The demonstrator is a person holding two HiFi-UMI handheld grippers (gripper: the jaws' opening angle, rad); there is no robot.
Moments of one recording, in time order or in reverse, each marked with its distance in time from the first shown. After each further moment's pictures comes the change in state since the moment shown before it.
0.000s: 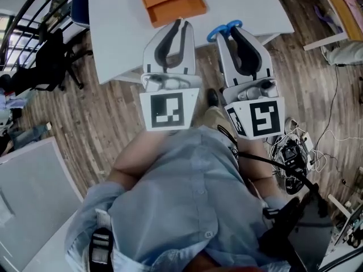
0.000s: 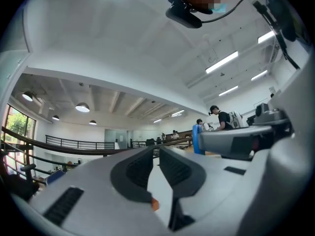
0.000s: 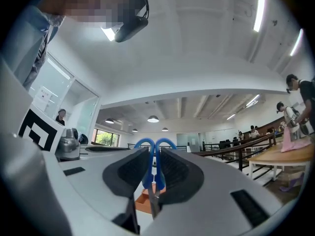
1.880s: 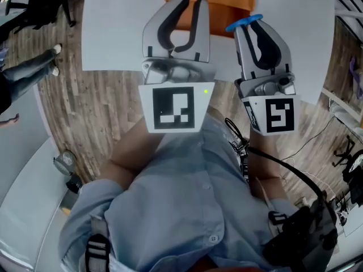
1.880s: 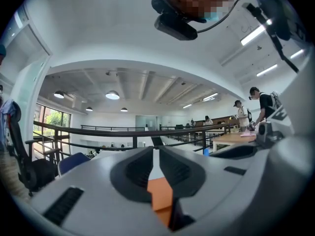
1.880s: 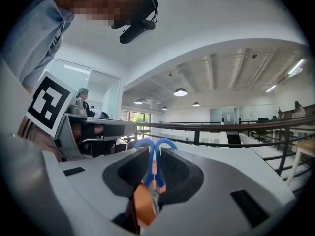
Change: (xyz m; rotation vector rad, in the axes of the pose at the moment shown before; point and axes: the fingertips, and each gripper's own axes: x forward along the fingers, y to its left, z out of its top) left arm 0.186 0.146 -0.125 -0.067 0.210 0.368; right arm 0.236 -0.069 -0.176 0.005 0.273 0.432
